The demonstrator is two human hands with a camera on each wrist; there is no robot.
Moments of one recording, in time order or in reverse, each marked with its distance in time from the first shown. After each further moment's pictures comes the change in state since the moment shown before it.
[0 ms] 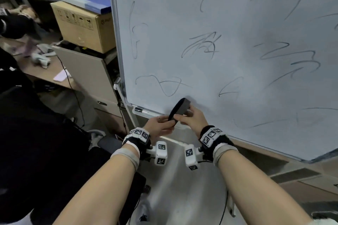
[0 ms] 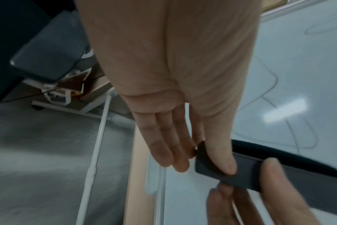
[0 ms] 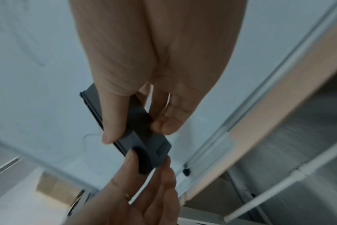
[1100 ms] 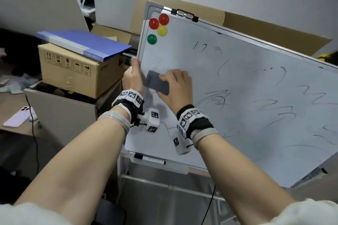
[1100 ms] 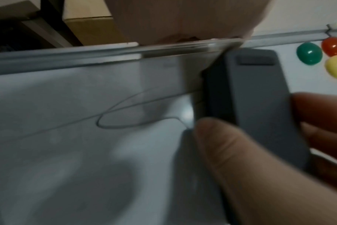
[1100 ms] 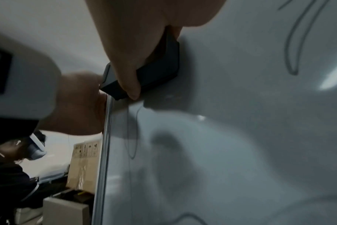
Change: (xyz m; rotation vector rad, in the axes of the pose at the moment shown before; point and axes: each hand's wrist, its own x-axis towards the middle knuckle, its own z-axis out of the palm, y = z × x) left_hand 0.043 0.313 -0.085 0.157 0.549 0.651; right_hand 0.107 -0.229 0.115 -1.181 0.667 -0.985
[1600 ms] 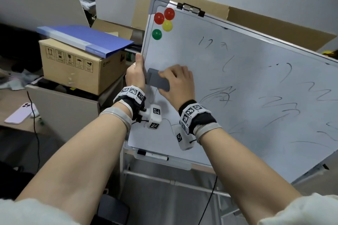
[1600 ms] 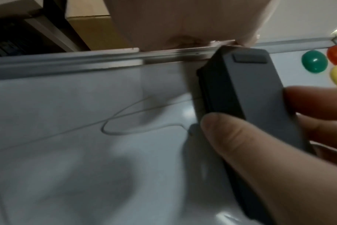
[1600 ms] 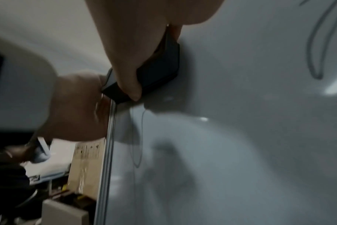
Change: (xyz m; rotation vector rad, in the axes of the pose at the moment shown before) left_hand 0.005 -0.003 -0.005 -0.062 -0.051 -0.008; right_hand 0.004 -0.006 0.004 -0.053 -0.004 -0.083
